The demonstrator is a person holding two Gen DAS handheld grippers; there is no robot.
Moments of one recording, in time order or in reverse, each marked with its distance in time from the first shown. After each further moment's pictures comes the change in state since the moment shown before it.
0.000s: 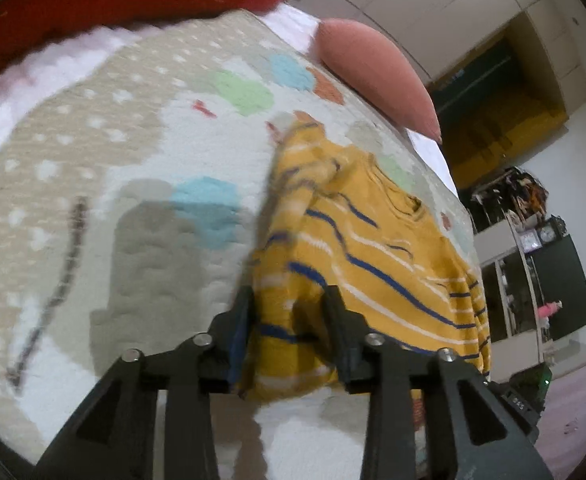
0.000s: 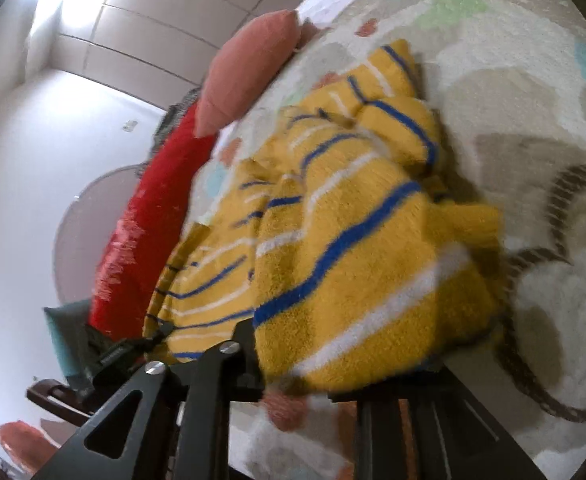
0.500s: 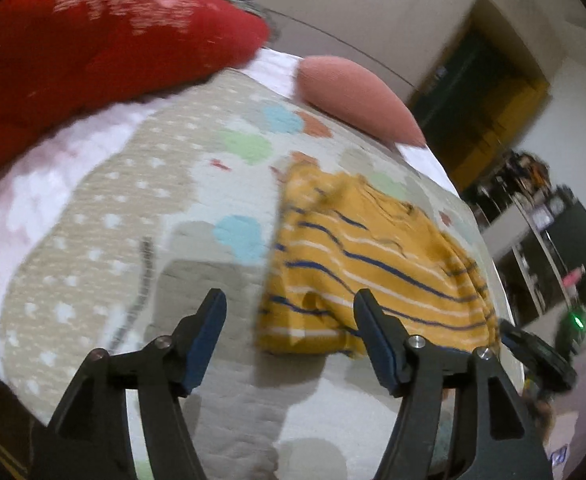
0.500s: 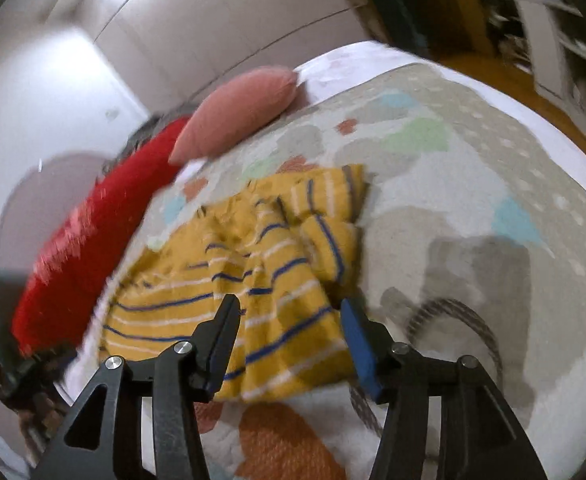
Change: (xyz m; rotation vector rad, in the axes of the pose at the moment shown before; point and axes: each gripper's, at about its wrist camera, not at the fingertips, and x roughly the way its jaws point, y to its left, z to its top) left arm -0.058 -0.020 -0.028 0.193 -0.121 0.058; right arm -0.026 0.024 0.031 -0.333 -0.076 -0.283
